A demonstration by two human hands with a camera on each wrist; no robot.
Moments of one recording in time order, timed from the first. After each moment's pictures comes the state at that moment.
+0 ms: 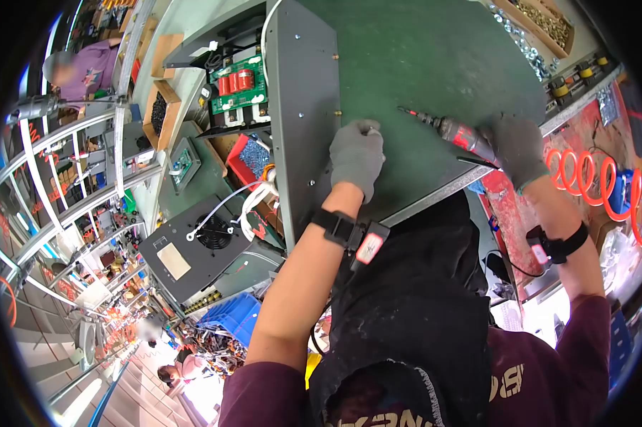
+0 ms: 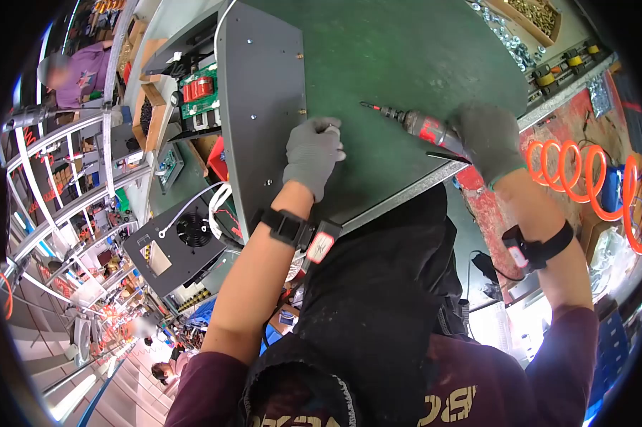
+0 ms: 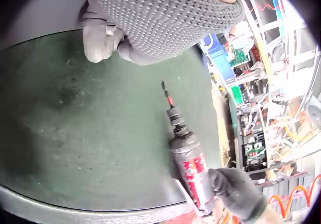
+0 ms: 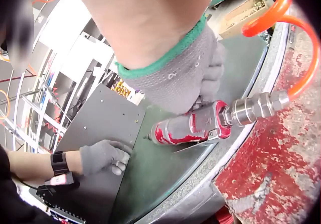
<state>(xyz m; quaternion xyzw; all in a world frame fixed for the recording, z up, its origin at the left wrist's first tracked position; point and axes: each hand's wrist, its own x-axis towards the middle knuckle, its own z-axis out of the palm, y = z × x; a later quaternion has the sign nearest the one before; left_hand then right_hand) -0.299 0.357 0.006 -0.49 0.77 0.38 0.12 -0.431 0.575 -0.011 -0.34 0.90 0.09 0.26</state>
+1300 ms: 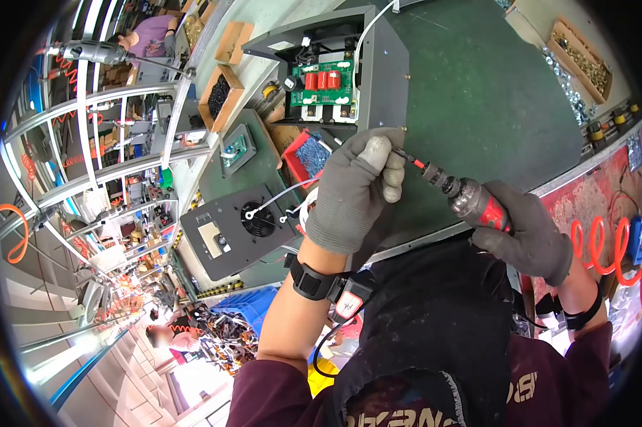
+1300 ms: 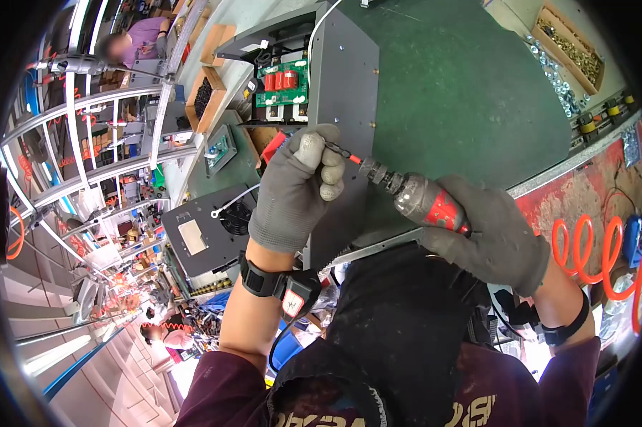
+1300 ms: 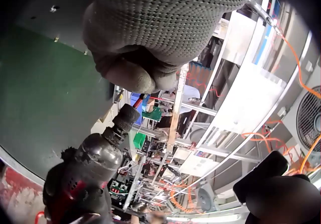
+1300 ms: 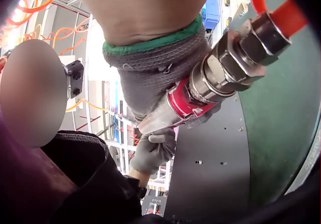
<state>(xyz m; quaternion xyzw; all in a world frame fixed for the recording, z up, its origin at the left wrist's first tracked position) -0.247 0.311 0.133 -0.33 0.46 0.82 -0.04 -0.369 0.535 0.110 -0.38 0.67 -0.47 0.42</state>
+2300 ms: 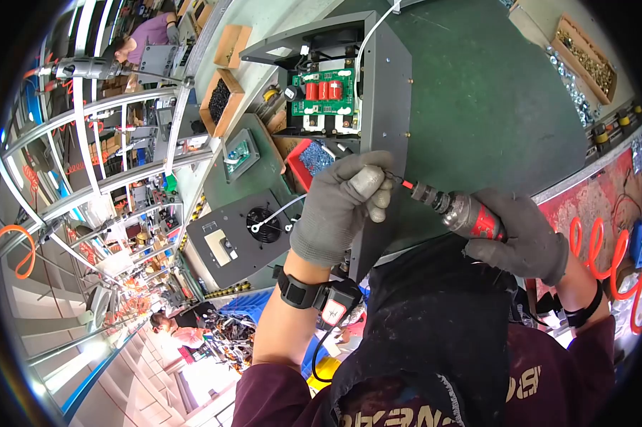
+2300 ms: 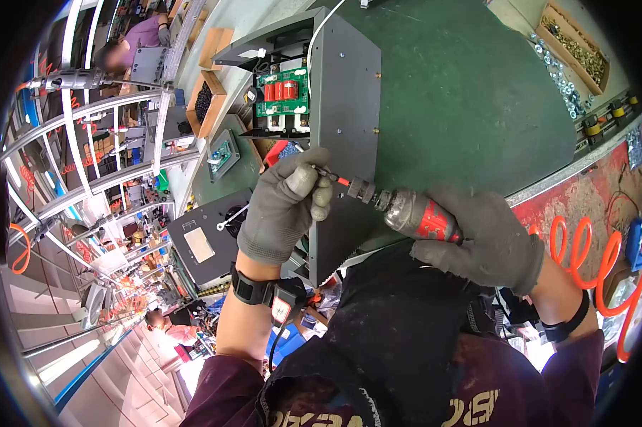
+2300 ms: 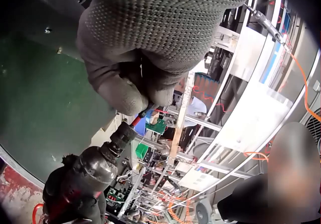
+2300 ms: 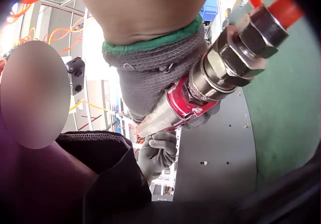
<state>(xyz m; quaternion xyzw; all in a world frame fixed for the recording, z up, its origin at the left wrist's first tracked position) -0.238 0.291 0.146 -0.36 0.47 0.81 0.00 -0.381 0.520 0.107 -0.37 0.64 -0.47 0.48</state>
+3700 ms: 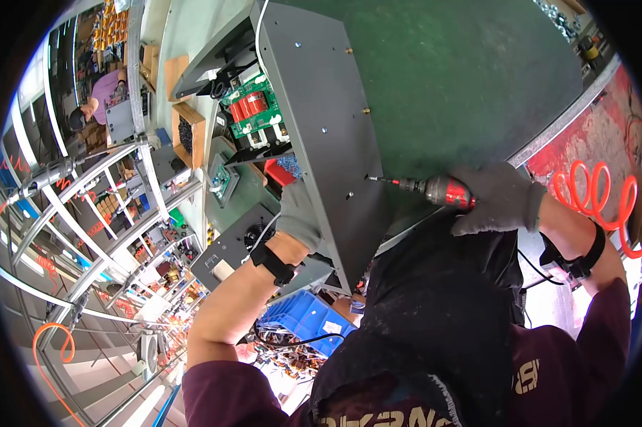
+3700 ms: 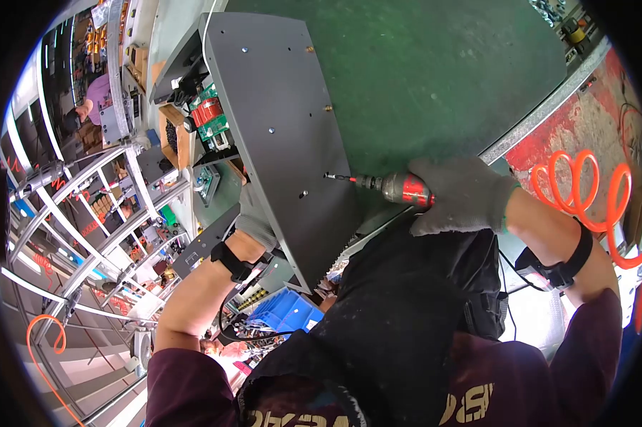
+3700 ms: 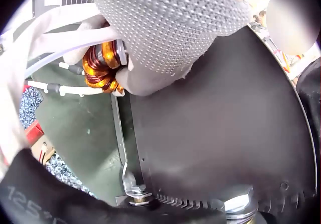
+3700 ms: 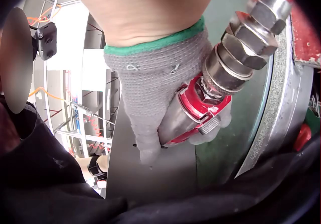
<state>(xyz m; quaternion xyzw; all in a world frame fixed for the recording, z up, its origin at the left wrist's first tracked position) -0.210 0.235 0.057 0.05 0.95 0.00 0.29 -0.366 0.527 0.023 -0.38 0.68 -0.25 0.57</state>
